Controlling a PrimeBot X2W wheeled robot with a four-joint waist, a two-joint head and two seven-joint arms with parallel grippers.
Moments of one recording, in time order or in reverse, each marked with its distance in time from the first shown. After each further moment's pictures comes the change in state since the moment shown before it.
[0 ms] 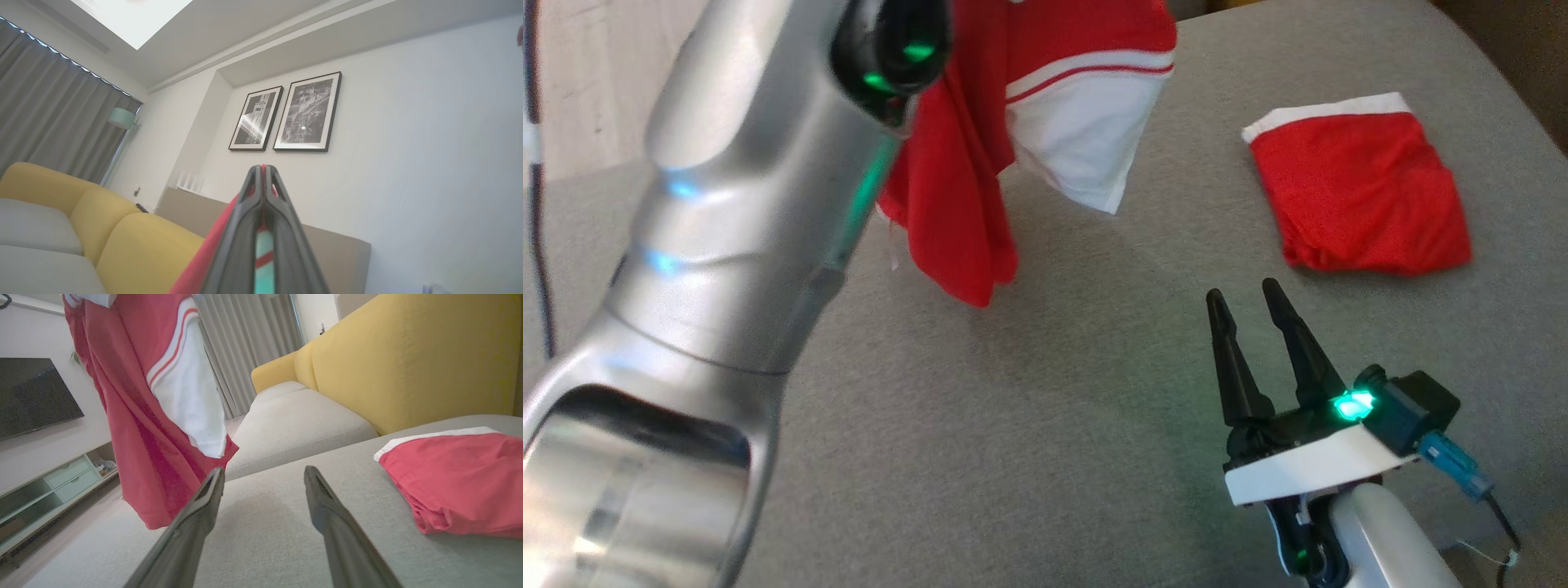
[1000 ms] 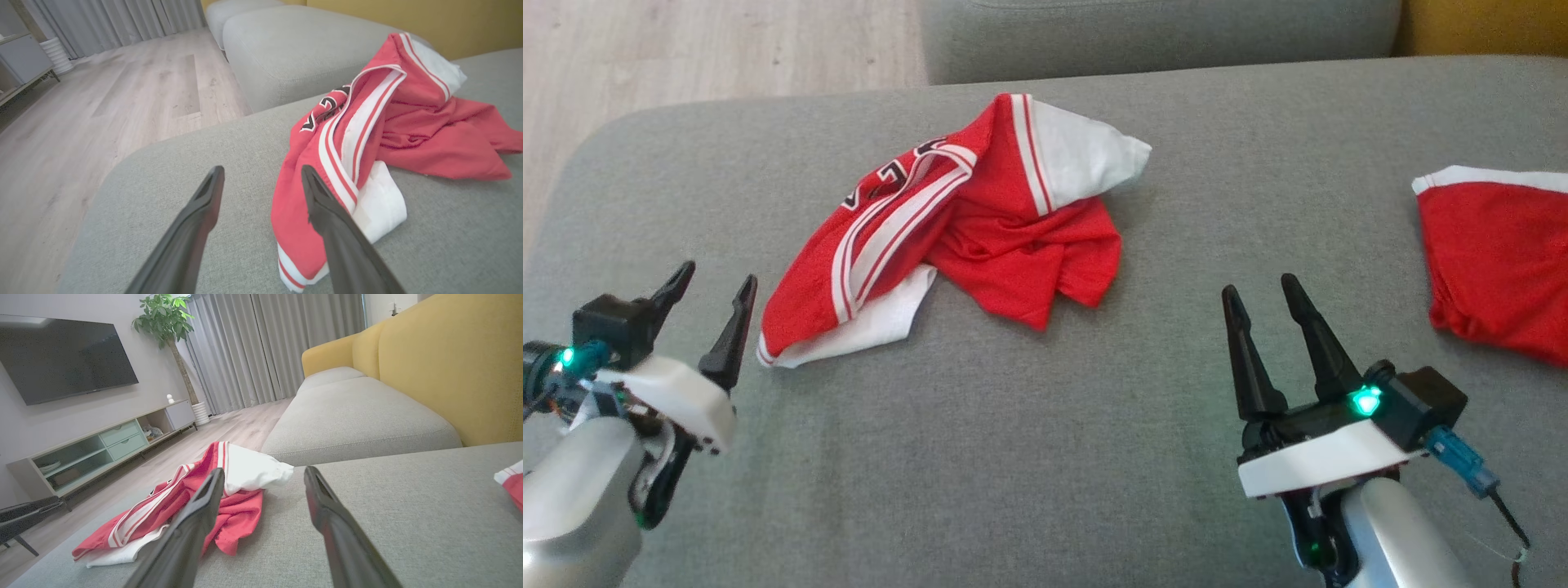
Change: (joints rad) left arm 0.683 0.575 -0.260 0.159 0.148 -0.072 0.072; right arm -0.011 0.000 -0.046 0.025 -0.082 0.000 0.000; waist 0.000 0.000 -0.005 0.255
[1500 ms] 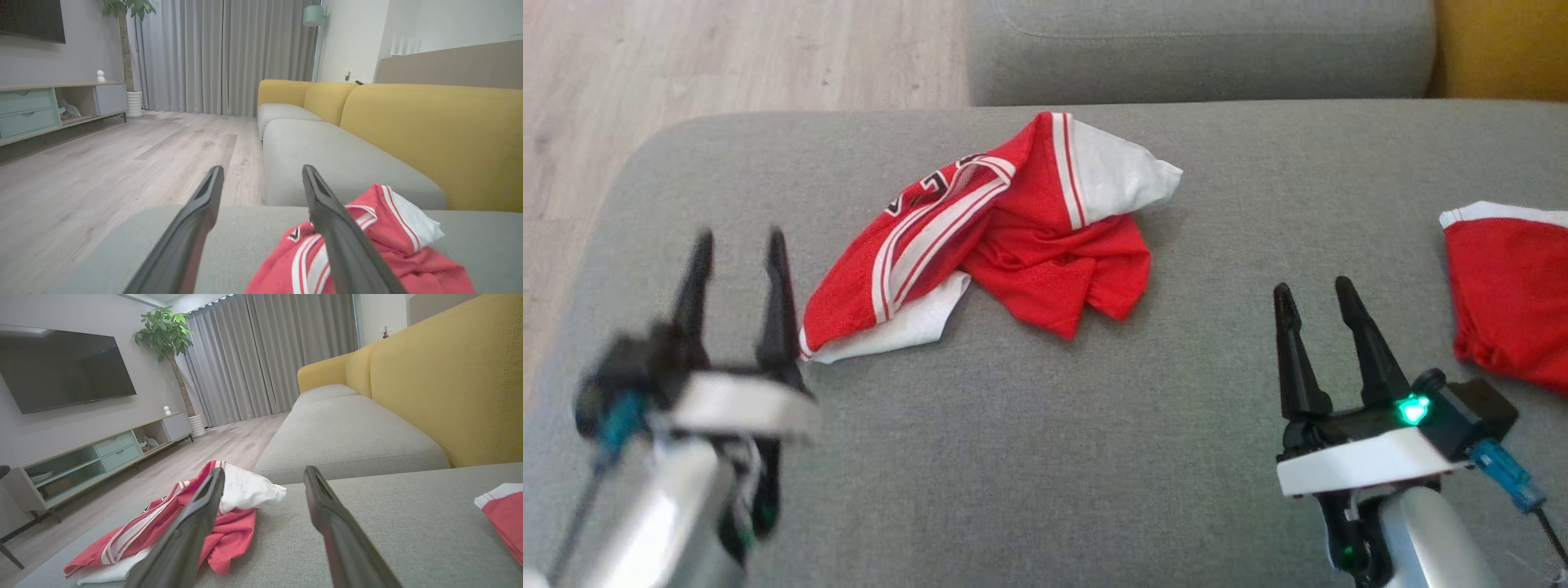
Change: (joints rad) left arm 0.195 -0.194 0.306 -0.335 0.077 0.236 -0.094; right arm 0.039 0.000 -0.095 -0.035 -0.018 0.000 0.000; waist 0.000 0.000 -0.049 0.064
